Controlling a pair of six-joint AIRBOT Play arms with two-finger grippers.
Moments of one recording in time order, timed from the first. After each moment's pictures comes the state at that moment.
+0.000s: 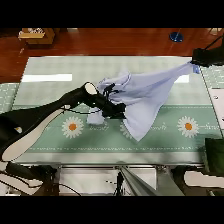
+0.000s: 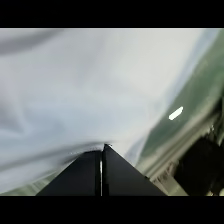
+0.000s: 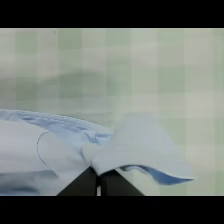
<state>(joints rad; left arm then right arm) -0.57 -1.72 1.21 0.59 -1.04 -1.46 -0.23 -1.48 1.60 -1.28 1.15 1.41</state>
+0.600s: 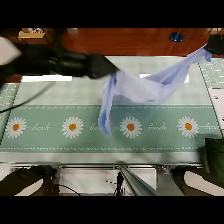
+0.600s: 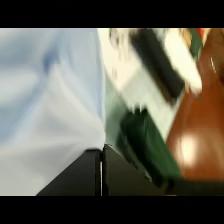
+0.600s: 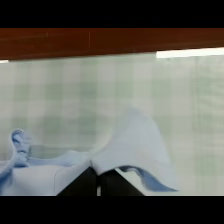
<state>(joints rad) -0.37 -1.04 1.40 0.60 -1.03 -1.36 -0.23 -1.24 1.60 -1.26 1.11 1.38</state>
